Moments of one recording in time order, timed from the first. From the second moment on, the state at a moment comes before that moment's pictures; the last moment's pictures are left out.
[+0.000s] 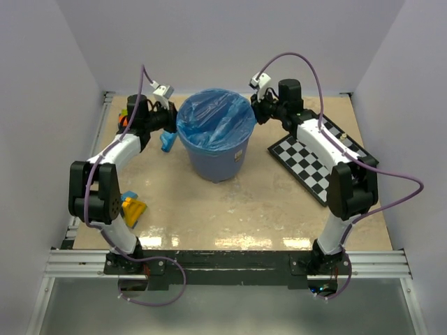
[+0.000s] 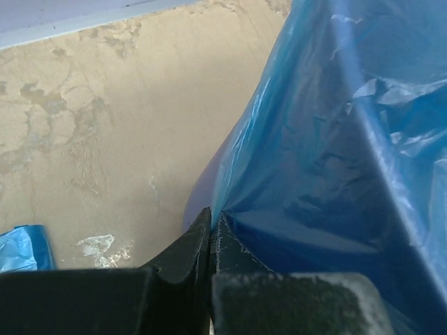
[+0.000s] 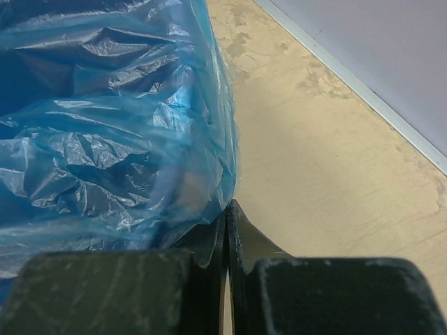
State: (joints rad) left arm -0.09 1.71 1.18 0.15 0.73 -0.14; right arm 0.32 1.79 1.50 -0.14 -0.47 -0.24
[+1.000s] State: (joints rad) left arm -0.02 0.93 0.78 -0.16 0.65 0.43; right arm 0.20 1.18 1.15 -0.37 -0.62 -0.74
